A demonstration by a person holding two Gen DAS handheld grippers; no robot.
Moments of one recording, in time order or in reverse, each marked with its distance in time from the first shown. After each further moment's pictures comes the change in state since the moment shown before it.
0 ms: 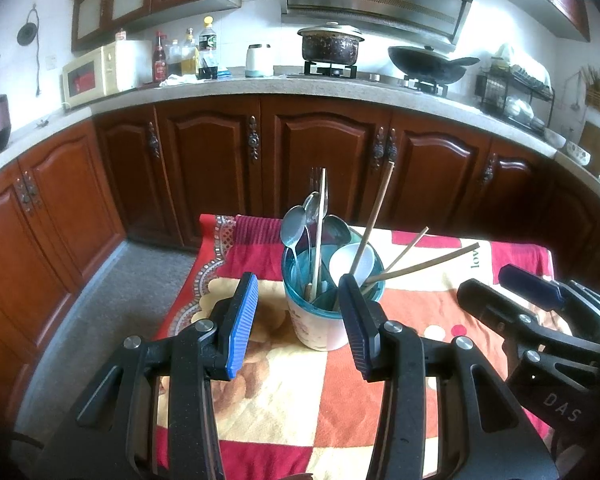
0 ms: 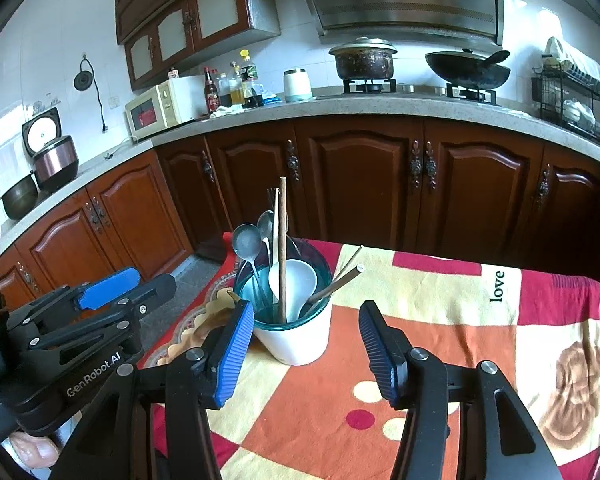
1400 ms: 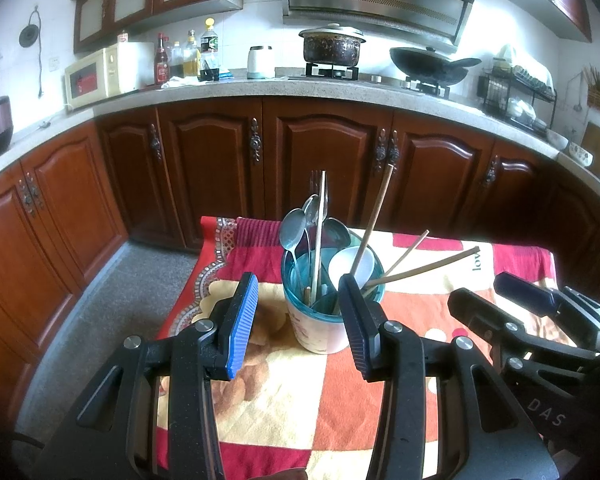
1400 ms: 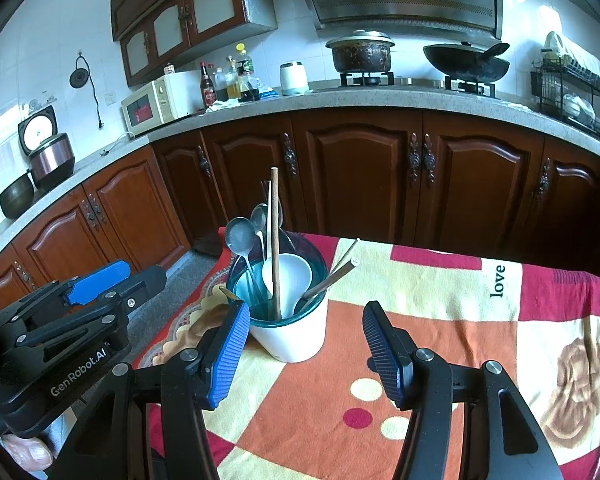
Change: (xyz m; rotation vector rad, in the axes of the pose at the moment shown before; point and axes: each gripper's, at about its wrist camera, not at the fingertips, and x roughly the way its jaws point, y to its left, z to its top) left arm -0.002 0.000 0.002 -0.002 -0.005 0.007; right arm 0.009 -0.003 -0.003 0.002 0.019 -0.004
